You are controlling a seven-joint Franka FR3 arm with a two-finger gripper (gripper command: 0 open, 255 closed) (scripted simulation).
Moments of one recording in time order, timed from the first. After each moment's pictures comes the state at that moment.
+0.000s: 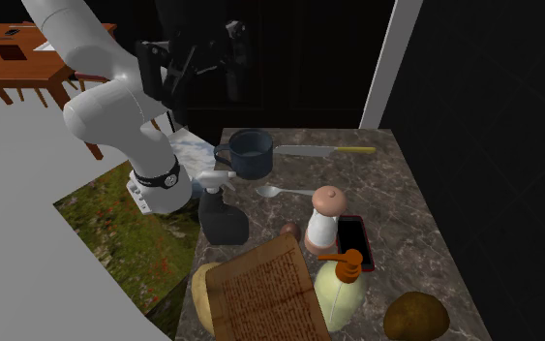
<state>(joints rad) -0.02 -0.80 0.03 -2.33 -0.05 1.60 0.06</state>
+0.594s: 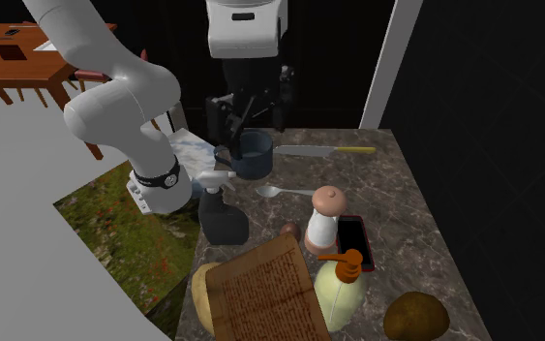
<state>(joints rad) 0.00 -0.64 0.07 -2.38 0.04 1.78 0.16</state>
